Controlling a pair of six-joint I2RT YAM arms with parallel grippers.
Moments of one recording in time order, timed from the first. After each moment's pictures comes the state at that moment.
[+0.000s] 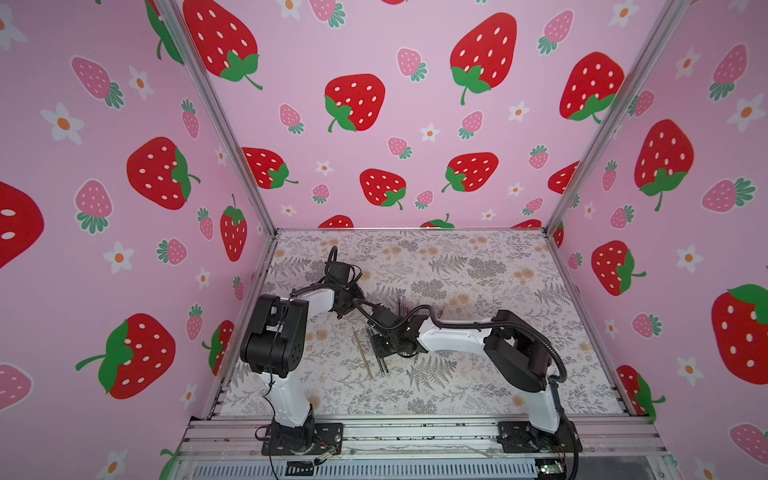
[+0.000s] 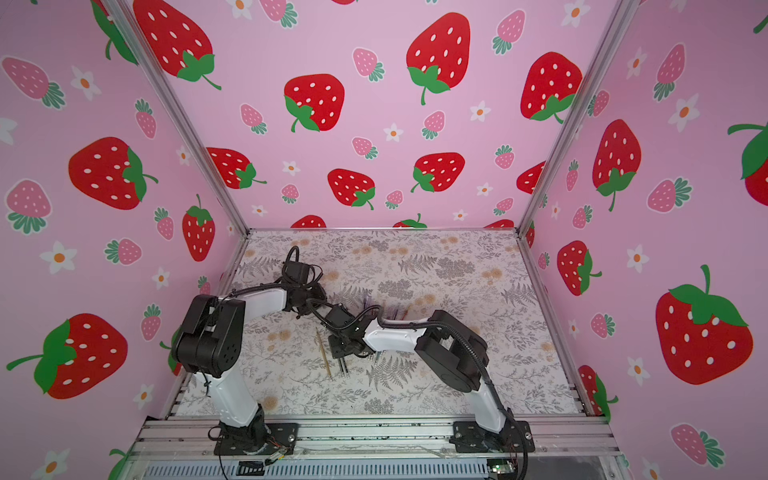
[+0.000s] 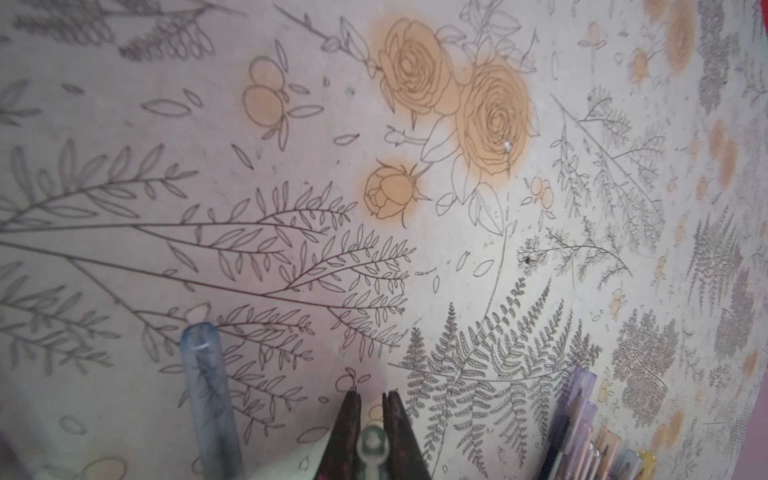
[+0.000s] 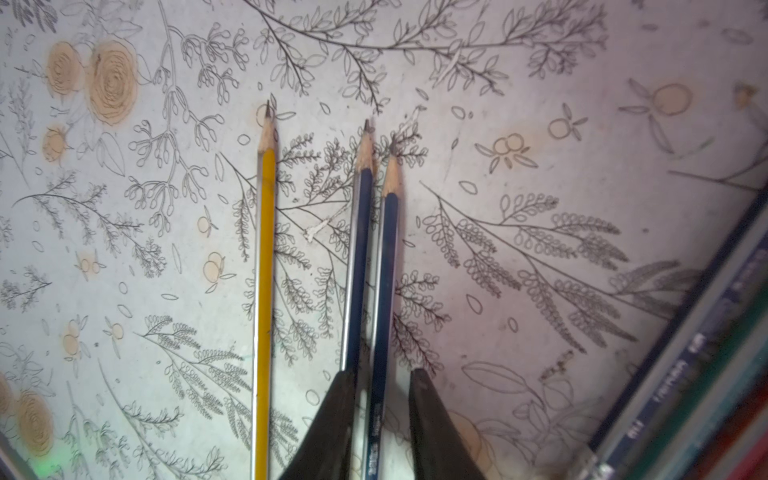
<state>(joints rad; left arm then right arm) -0.19 1.84 1.02 -0.21 0.18 -0.70 1.17 2.05 1.35 -0.34 0.03 0.64</state>
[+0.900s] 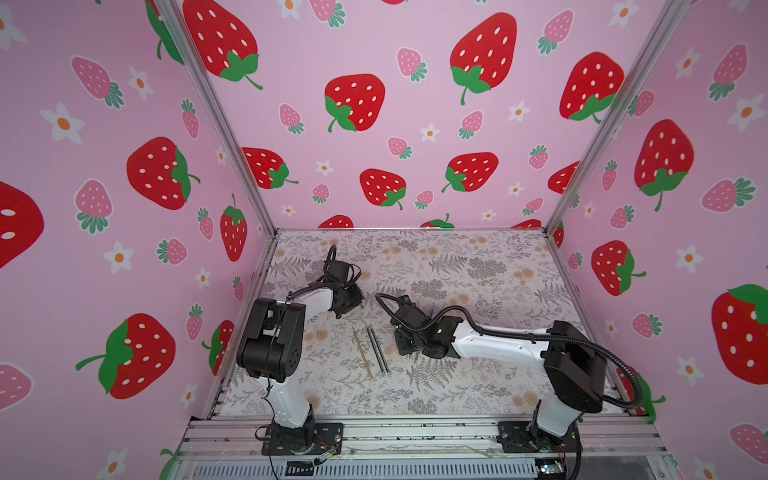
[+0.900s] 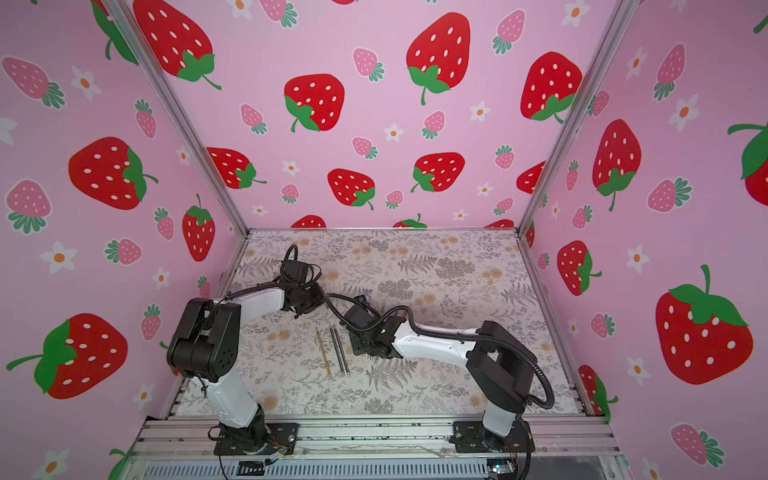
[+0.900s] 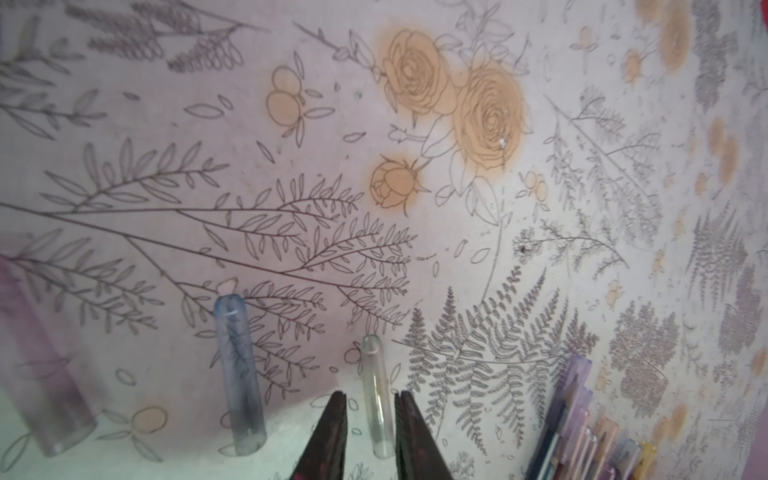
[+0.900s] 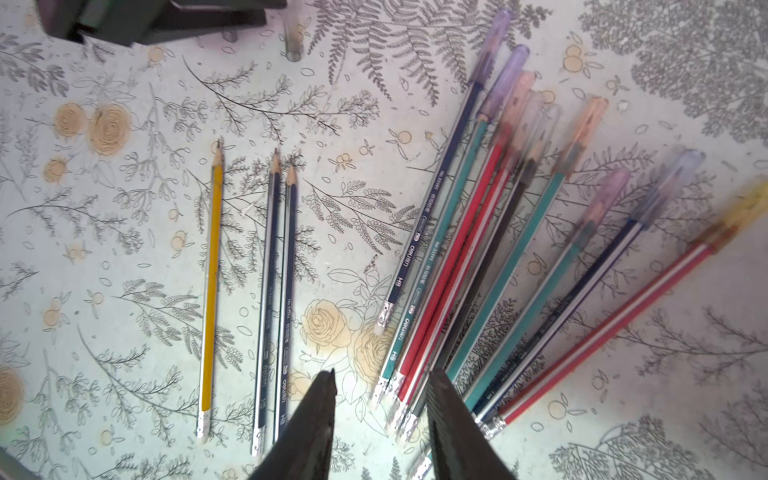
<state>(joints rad) -0.19 1.78 1.03 -0.27 0.17 -0.69 1.17 1.73 1.14 -0.42 0.24 0.62</state>
